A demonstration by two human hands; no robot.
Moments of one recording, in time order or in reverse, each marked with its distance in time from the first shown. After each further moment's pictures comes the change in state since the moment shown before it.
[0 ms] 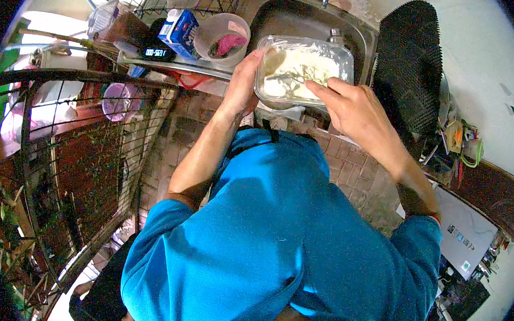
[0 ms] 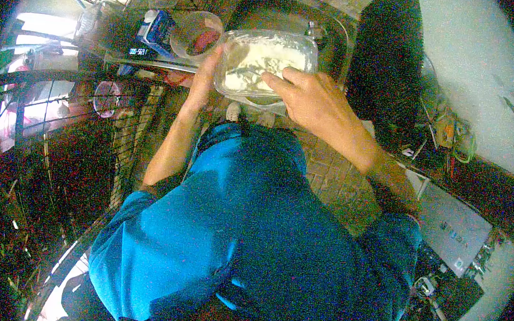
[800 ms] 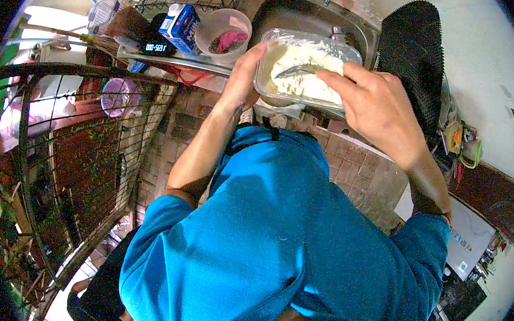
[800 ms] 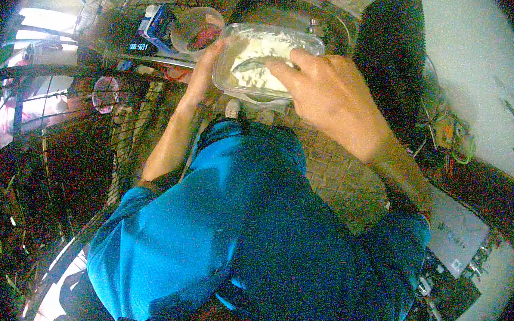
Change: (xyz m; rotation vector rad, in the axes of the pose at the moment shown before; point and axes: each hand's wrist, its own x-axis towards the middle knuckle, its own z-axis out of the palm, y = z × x) left_hand -0.002 0.011 0.005 0.026 -0.017 -0.010; right_hand 0.014 -0.019 -0.049 -0.160 -0.056 -0.070
